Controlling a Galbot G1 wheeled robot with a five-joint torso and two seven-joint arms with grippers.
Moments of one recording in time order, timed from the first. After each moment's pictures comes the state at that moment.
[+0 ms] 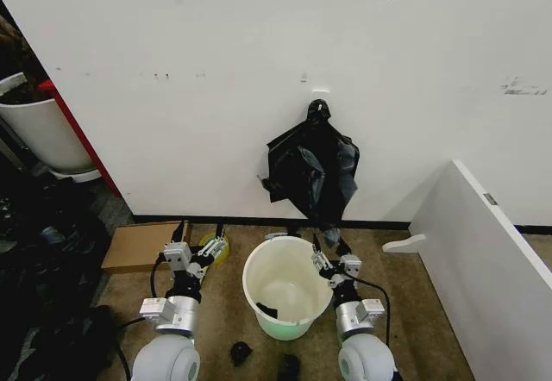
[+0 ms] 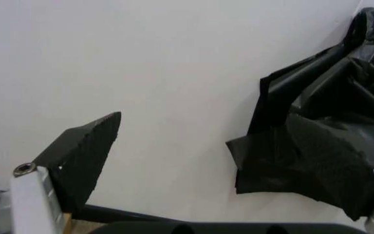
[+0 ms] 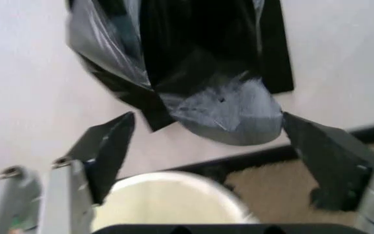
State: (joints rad) left arm 1.52 -1.37 -0.40 -2.06 -0.32 -0.17 -0.14; right arm -1.48 1.40 0.20 1.96 0.40 0.08 0.26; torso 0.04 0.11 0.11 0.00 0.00
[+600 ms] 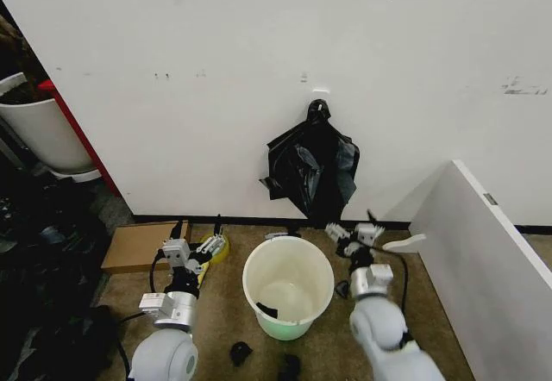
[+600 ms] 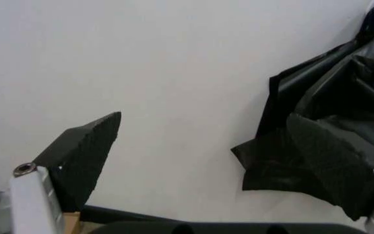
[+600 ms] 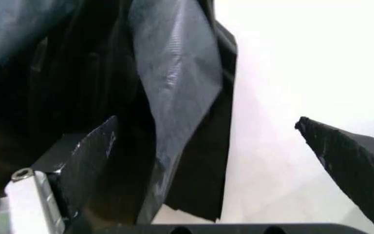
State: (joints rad) left arm 1.50 -1.34 -0.42 -2.05 -0.33 -0.17 -0.14; right arm -1.18 1.40 0.35 1.67 0.02 0.19 0.19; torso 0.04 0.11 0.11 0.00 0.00
